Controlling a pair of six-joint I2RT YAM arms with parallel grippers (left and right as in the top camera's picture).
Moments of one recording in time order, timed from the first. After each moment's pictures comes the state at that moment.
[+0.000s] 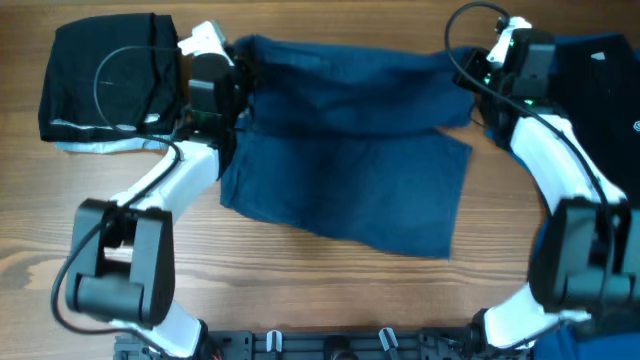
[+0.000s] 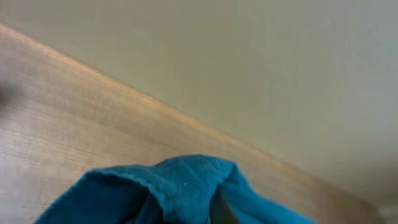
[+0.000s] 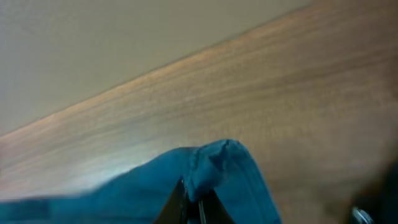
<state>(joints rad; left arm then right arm) -0.19 1.79 1.02 0.52 0.00 -0.64 -0.06 1.81 1.19 0.03 -0.18 0.35</state>
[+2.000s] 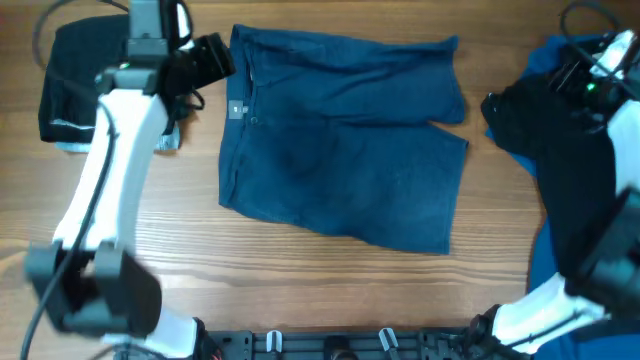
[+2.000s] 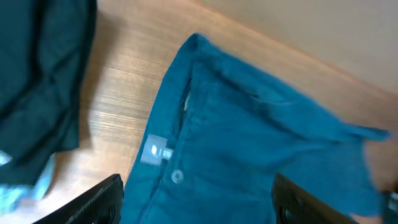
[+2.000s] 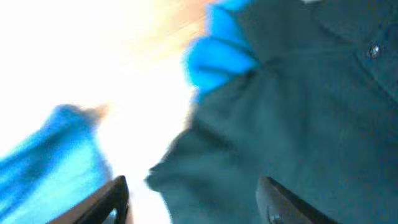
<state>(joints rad) -0.05 1.69 1.56 -0.73 0.12 -0.42 -0.45 1.81 1.48 -0.56 -0.29 0.17</state>
